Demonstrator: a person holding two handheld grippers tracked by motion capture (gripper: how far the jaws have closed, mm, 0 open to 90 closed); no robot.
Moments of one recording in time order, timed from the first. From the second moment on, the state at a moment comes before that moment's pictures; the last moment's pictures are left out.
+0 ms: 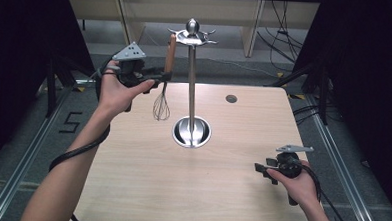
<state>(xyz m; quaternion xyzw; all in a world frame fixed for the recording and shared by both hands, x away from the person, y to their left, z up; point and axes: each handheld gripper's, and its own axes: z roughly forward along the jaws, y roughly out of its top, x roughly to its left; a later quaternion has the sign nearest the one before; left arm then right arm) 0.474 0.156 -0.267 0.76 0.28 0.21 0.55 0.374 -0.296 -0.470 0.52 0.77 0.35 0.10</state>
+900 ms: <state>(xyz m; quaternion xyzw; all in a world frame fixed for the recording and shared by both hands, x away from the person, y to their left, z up) 0.468 0.161 -0.270 0.74 0.29 0.22 0.56 0.372 -0.295 -0.469 0.53 0.77 0.35 0.09</state>
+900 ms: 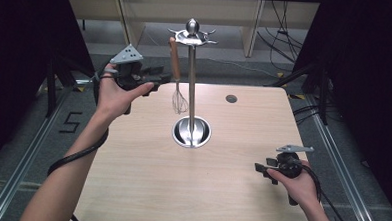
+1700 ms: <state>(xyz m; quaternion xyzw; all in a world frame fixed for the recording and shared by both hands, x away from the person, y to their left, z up) 0.391 0.218 -0.363 0.75 0.37 0.20 0.50 0.376 -0.297 -0.473 0.49 0.78 0.37 0.10</state>
